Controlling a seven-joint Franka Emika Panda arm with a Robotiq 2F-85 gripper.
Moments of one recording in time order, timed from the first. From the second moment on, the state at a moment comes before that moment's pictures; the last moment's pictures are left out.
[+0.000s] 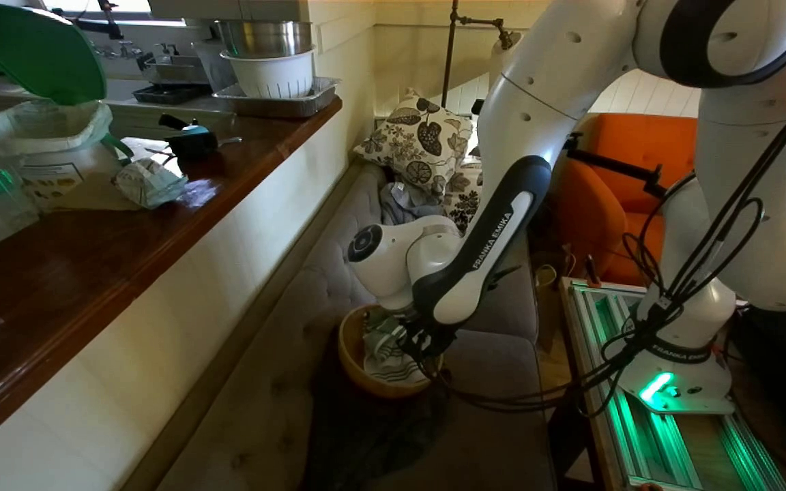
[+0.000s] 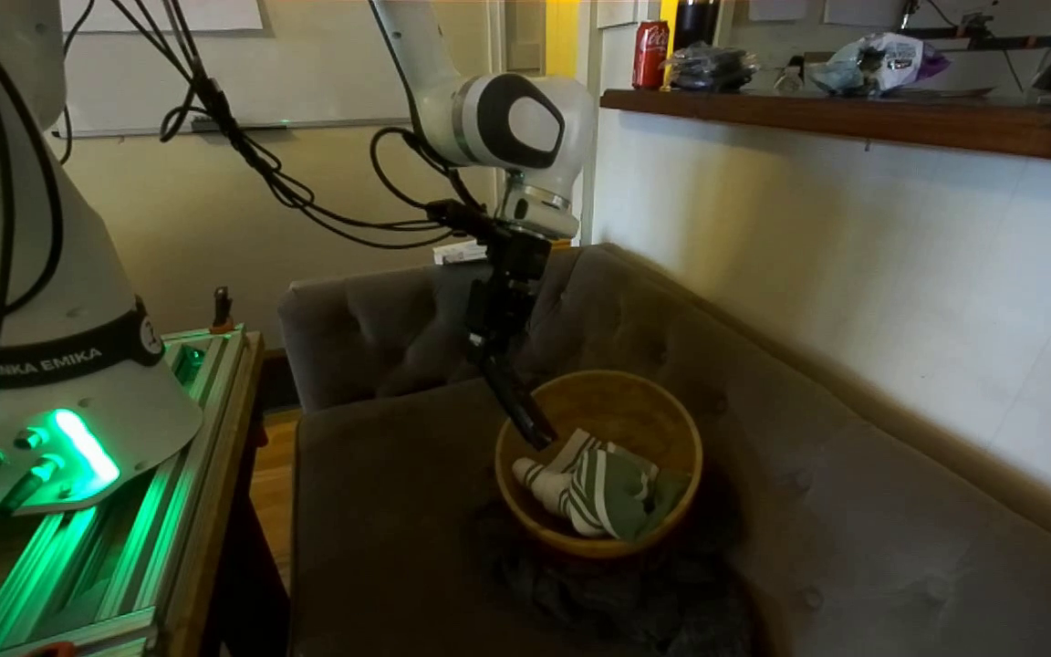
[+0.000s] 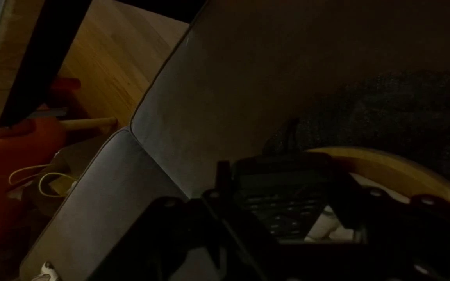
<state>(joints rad) 0.12 0.38 0.01 -2.32 -0.24 2.25 1.17</state>
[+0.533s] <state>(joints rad) 0.07 0.37 0.02 -2.33 -0.04 2.48 0.86</state>
